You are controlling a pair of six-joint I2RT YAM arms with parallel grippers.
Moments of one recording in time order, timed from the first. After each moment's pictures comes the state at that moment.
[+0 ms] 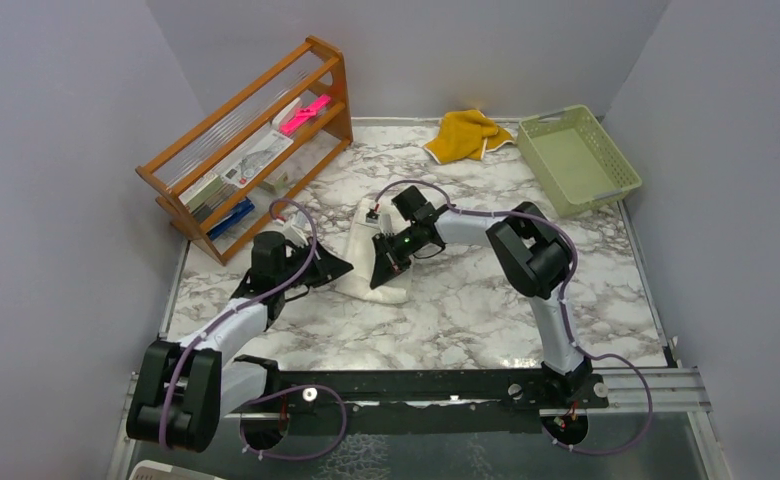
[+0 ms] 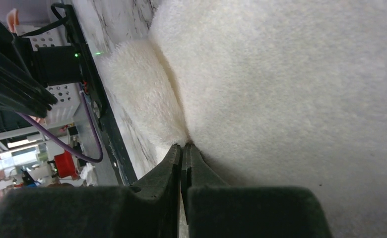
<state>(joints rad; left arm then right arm) -0.19 1.09 0.33 0.29 0.60 -0.73 0.69 2.18 1.40 -0.28 -0.89 0.23</state>
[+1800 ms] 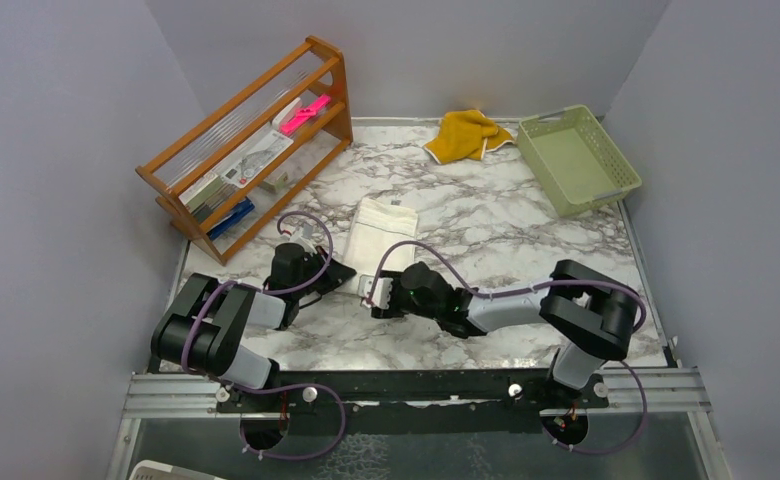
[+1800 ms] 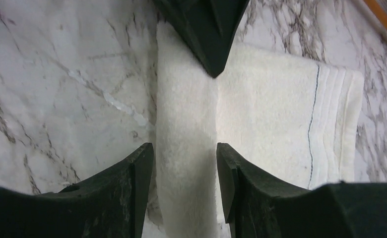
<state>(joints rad) -0.28 1.48 0.23 0.73 0.34 -0.84 1.09 1.67 0.69 0.52 -0.03 -0.53</state>
